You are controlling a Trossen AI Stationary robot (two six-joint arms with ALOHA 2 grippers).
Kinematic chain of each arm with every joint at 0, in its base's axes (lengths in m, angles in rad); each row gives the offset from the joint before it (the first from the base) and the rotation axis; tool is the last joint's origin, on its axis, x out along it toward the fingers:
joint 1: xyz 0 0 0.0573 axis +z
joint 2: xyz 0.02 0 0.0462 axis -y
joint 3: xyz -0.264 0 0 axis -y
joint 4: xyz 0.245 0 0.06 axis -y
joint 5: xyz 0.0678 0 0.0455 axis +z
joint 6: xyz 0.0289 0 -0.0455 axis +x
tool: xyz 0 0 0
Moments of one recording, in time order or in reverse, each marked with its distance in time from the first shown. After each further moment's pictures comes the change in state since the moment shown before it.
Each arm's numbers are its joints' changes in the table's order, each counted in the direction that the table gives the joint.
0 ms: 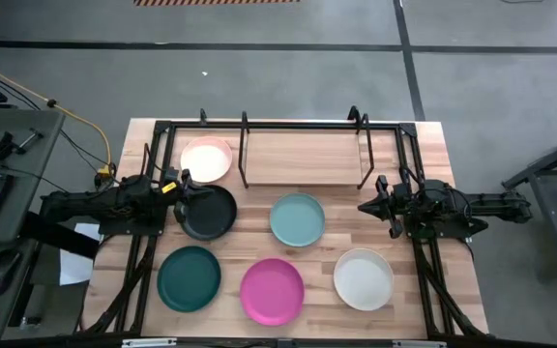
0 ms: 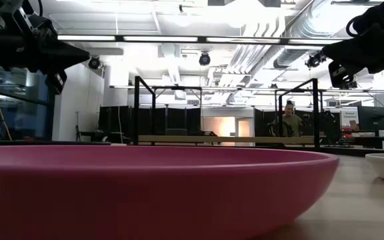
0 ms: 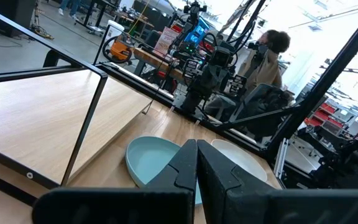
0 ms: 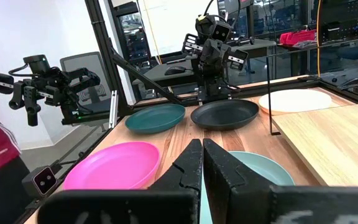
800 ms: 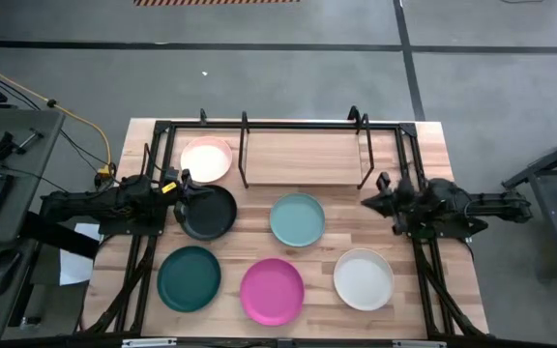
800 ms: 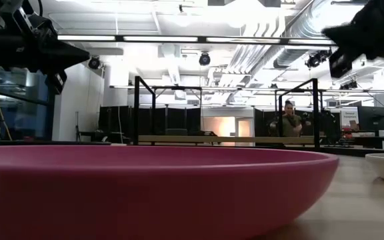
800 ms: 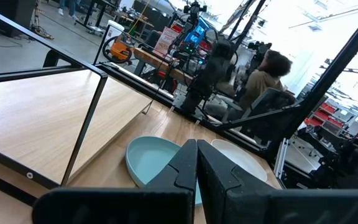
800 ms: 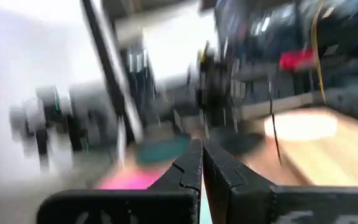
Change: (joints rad) left arm 0.000 0.000 0.000 0.000 0.000 0.000; right arm 0.000 0.000 0.000 0.220 -0.075 0.152
